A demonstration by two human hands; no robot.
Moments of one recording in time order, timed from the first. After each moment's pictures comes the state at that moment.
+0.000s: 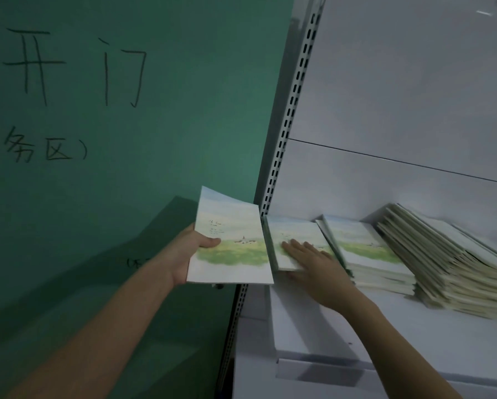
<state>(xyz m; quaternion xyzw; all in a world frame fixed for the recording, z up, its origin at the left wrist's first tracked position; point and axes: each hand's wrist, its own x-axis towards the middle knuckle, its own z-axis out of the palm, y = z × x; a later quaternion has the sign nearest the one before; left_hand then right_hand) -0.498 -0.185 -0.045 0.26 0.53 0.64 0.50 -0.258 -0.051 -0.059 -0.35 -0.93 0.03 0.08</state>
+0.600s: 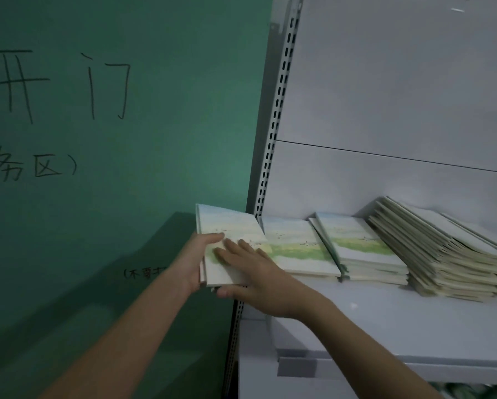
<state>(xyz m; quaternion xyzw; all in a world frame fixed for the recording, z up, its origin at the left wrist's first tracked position) -0.477 -0.169 -0.044 0.20 0.54 0.63 0.52 -0.317 -0.124 -0.042 -0.20 -0.96 0.16 0.09</state>
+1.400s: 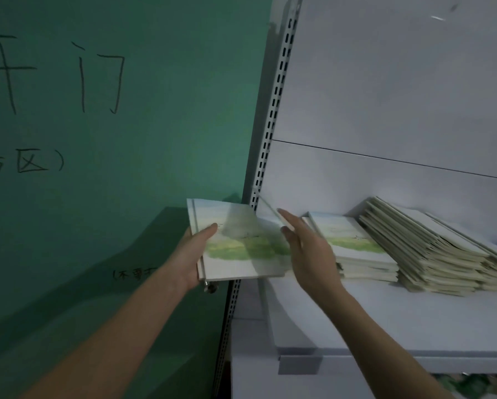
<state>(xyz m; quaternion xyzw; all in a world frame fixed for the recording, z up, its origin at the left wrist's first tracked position) -0.481 -0.170 -0.044 0.22 0.52 0.67 0.49 -0.285 -0.103 -0.026 -0.39 -0.82 0.13 0.40</state>
